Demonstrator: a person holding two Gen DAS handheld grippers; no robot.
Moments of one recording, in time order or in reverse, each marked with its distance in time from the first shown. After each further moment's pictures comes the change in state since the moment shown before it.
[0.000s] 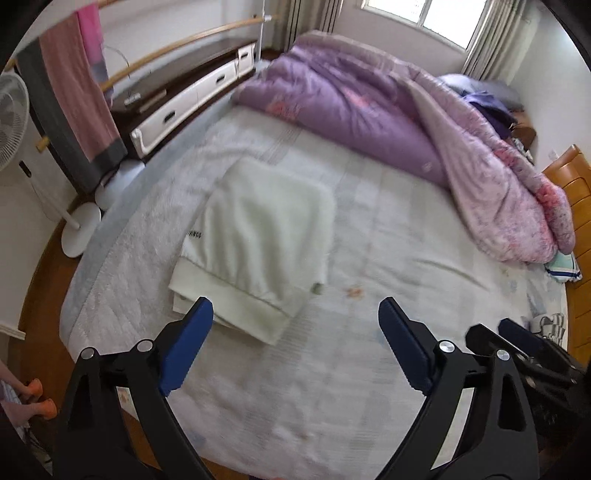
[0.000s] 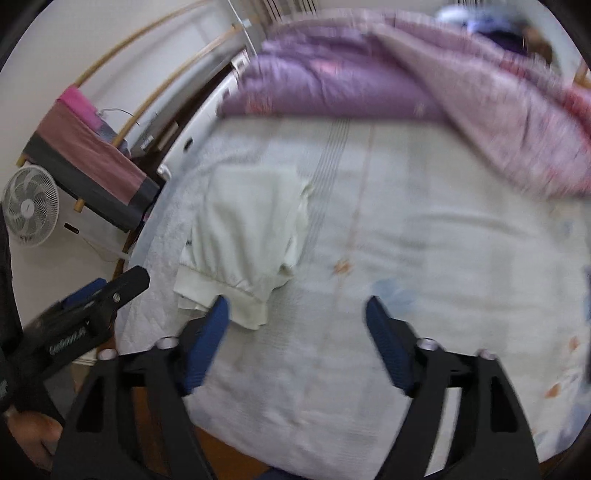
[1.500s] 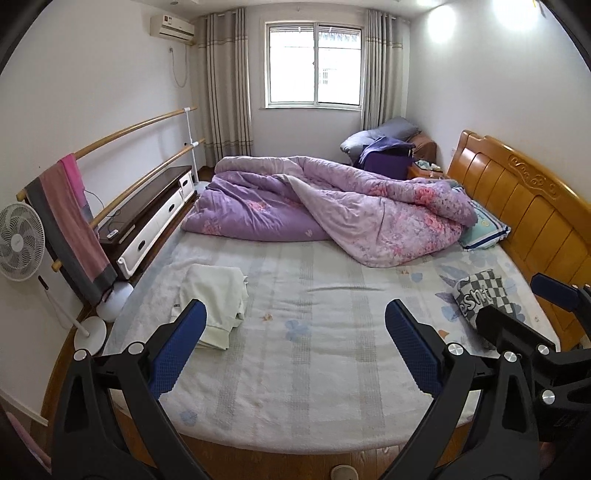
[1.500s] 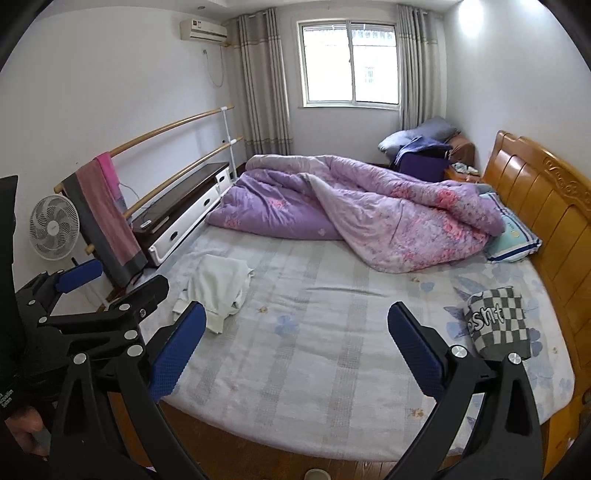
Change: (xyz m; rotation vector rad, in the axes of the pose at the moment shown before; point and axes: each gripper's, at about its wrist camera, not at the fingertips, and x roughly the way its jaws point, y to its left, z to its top) left arm -0.369 -0.173 -0.184 0.310 -0.402 -0.112; right arm -0.405 -0.023 -0.189 -0.056 -0.454 -0.194
